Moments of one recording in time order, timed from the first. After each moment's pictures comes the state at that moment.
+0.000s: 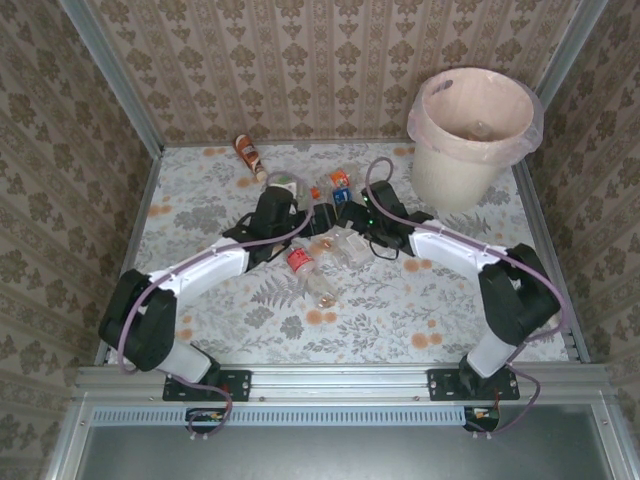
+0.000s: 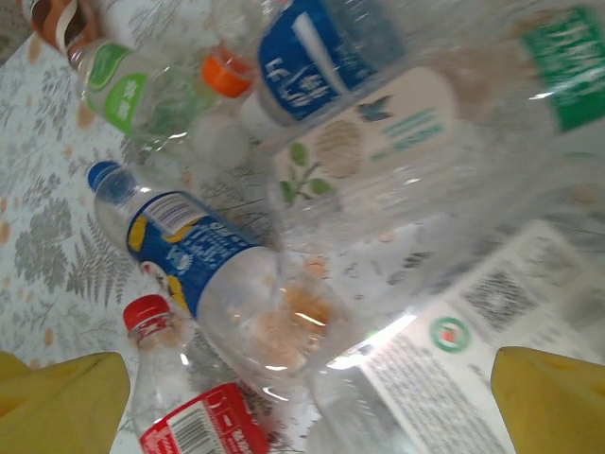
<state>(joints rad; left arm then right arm) -0.65 1.46 0.93 -0.03 0.06 -0.68 0.54 1.68 1.12 -0.22 -0.02 0.87</state>
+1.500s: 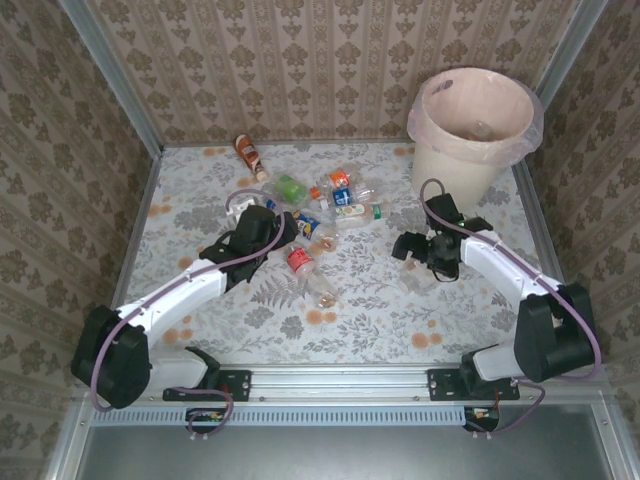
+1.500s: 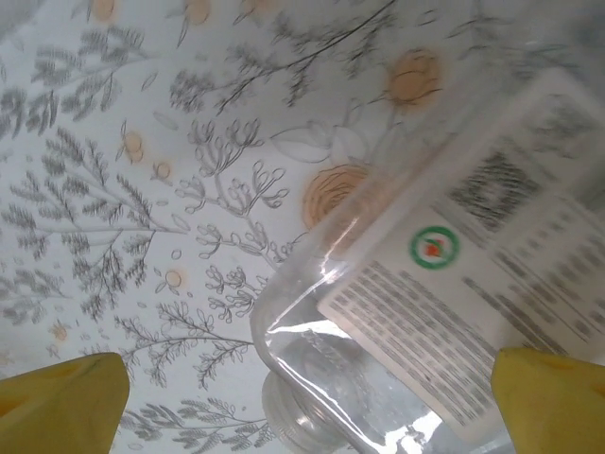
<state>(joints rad) -0.62 1.26 0.79 -0.23 -0.31 -0.80 0.23 1.38 0.93 -0.77 -0.09 0.62</state>
